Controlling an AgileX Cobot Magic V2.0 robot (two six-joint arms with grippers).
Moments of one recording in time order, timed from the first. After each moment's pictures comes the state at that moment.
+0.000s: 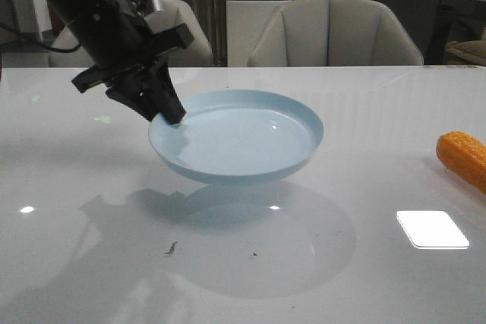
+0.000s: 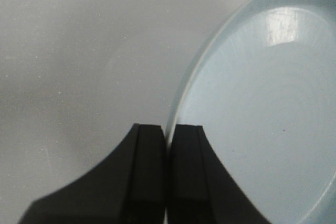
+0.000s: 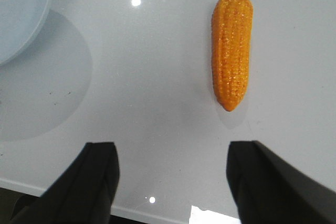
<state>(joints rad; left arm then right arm) -0.31 2.05 -1.62 -0.55 1.02 0.35 0.08 1.00 -0.83 0.11 0.80 -0.11</state>
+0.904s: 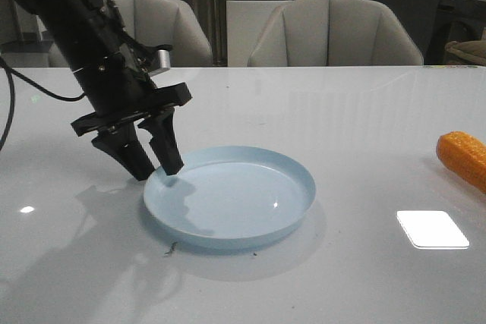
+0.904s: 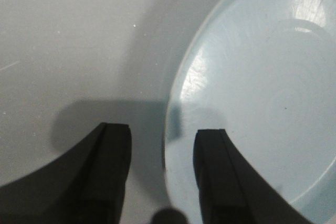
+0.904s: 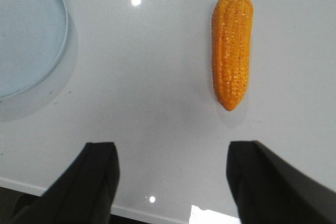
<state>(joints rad) -0.32 2.16 -1.63 -0.48 1.08 0.35 0.08 1.00 -0.83 0.11 0.81 -0.11</state>
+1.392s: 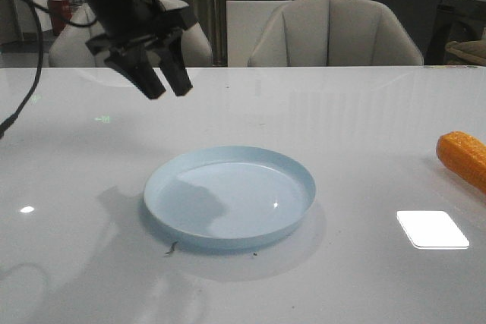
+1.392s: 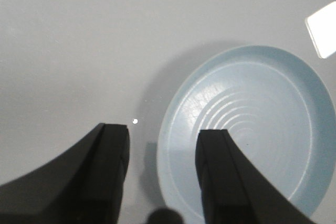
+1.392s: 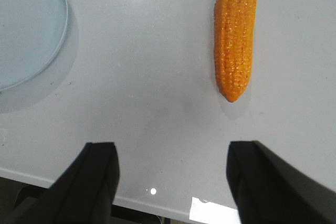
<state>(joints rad) -0.33 2.13 -1.94 -0.36 1.19 0.35 0.08 1.00 -0.83 0.11 0.83 -0.11</state>
